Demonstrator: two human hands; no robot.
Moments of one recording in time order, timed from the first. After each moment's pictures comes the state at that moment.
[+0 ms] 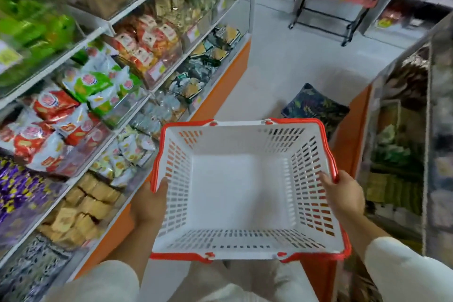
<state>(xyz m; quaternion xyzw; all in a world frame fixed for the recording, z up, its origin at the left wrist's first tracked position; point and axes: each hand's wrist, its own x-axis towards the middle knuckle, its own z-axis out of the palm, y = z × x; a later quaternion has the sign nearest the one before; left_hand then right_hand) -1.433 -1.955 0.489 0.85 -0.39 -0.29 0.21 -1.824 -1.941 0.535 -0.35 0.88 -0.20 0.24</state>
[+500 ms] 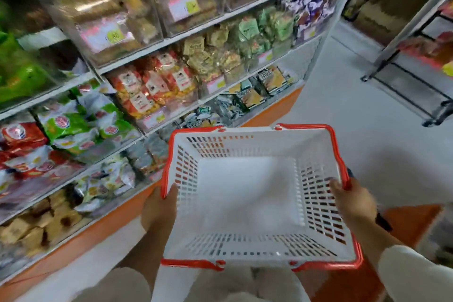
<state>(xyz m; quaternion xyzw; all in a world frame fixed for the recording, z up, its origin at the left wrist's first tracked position) -1.573 -2.220 0.469 0.92 -0.16 -0.24 0.26 -1.941 -2.375 0.534 -0.54 0.79 -0.08 0.26</state>
